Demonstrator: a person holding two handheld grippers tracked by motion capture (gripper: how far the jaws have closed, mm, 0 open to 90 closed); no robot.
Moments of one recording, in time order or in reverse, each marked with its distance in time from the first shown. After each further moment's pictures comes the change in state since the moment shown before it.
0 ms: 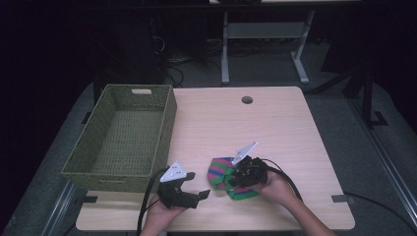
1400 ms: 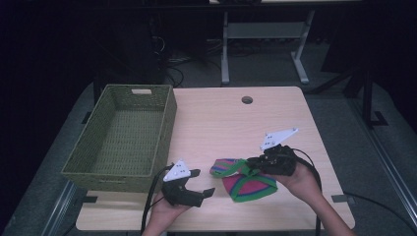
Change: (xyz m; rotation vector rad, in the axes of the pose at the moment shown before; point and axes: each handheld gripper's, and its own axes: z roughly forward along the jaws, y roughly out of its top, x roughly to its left) left arm -0.006 0.012 0.007 -0.040 -0.024 0.061; right arm 0.005 -0.004 -0.101 -0.214 -0.071 0.064
